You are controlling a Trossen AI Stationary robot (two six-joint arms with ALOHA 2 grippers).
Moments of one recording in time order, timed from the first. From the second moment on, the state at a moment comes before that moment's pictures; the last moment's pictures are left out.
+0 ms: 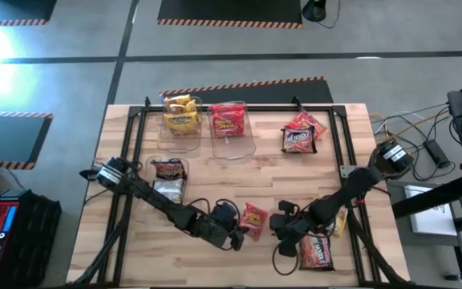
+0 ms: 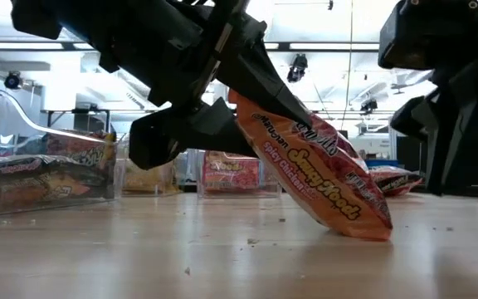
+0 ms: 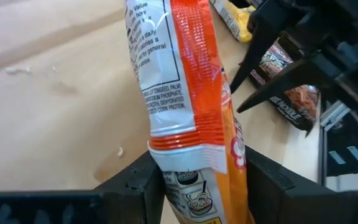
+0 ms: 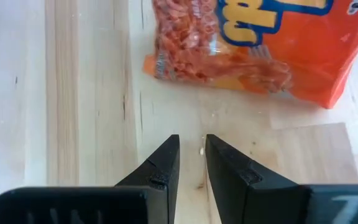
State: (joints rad) left arm -0.48 1.99 1.12 0.21 -0.51 -1.11; right arm 0.59 1.66 0.86 -0.21 0.18 0.68
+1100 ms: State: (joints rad) left arm -0.29 1.40 0.90 -0.15 -0.77 -0.56; right arm 0.59 1.64 0.86 -0.19 0.19 0.57
